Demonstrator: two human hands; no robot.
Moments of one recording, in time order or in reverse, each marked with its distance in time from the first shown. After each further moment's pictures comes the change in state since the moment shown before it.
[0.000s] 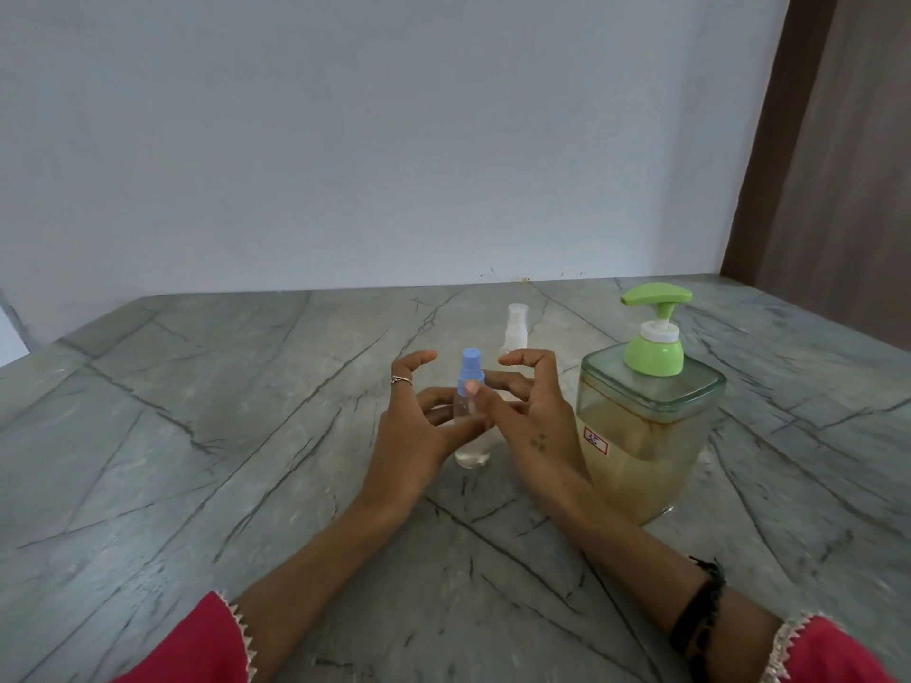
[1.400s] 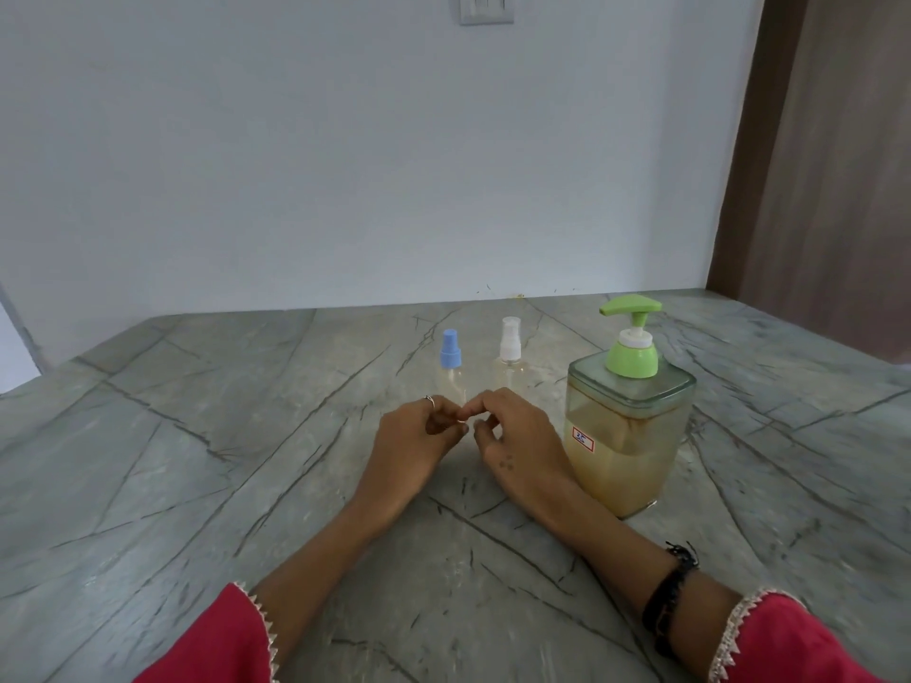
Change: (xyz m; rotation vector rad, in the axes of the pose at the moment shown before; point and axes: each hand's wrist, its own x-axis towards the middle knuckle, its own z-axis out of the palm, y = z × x) left_hand 0.006 -0.007 -0.011 0.525 -0.057 0.132; right_hand -0.003 0.010 -0.001 -0.623 -0.137 -0.196
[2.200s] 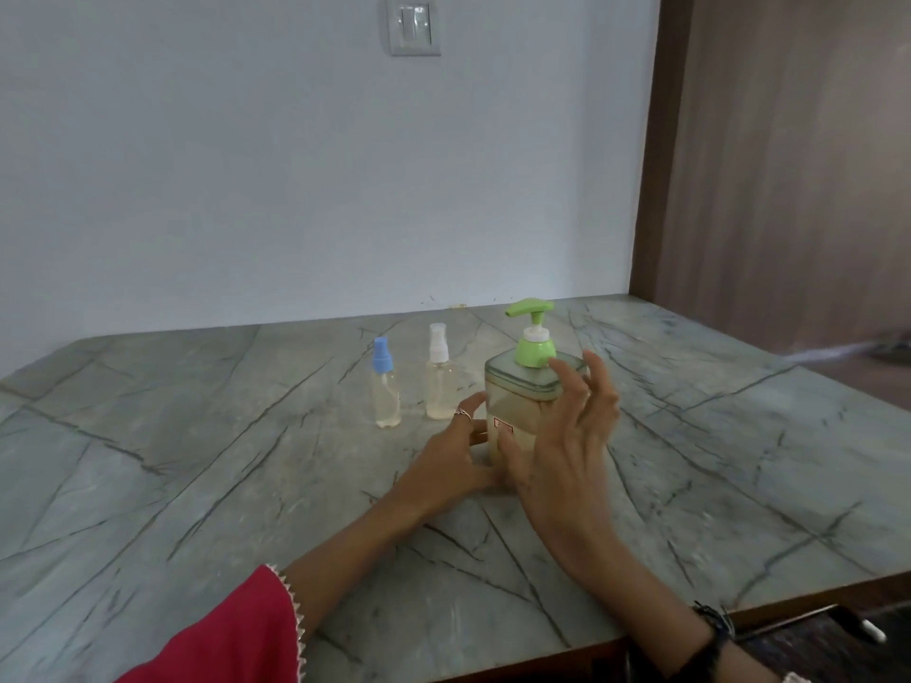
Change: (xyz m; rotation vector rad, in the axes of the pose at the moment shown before) left_hand -0.018 0.052 0.064 -0.269 -0.433 0.057; right_hand -0.066 0.008 -0.066 -0.314 0.629 -0.030
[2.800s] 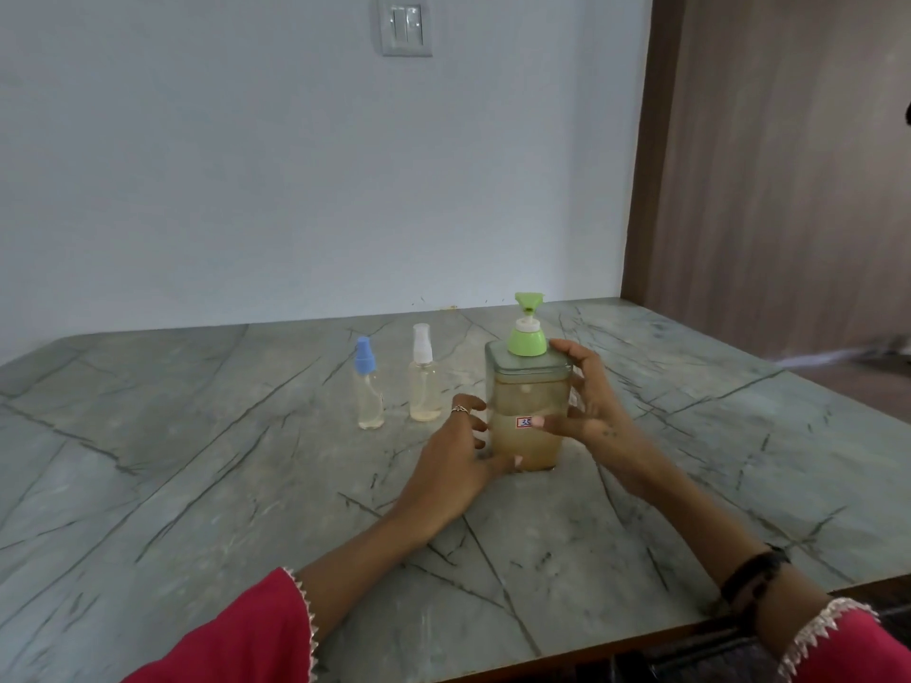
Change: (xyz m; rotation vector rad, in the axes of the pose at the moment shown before) left_hand 0.007 0.017 0.025 0.086 0.184 -0.020; right_hand 0.053 0.081 -0.019 0.796 -0.617 0.280
